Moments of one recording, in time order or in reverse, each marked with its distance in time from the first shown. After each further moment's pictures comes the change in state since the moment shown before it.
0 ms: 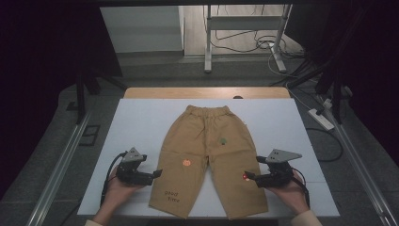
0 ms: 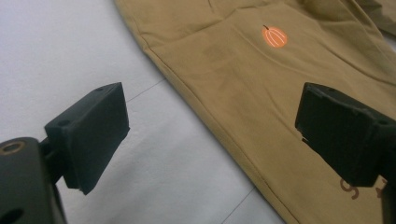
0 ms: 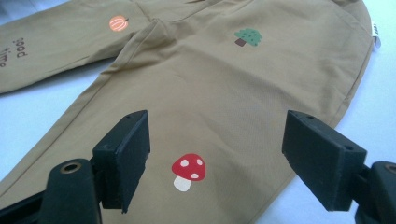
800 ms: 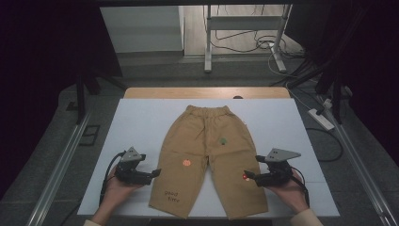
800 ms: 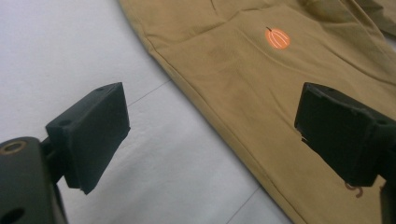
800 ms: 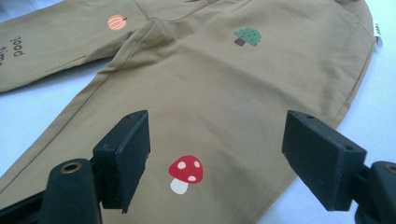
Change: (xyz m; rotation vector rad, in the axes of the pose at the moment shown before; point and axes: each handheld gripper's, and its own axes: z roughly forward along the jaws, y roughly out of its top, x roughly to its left) left arm 0.002 -0.001 -0.005 -0.018 0.004 0.002; right arm -0.002 0.001 0.003 0.002 0.003 -0.003
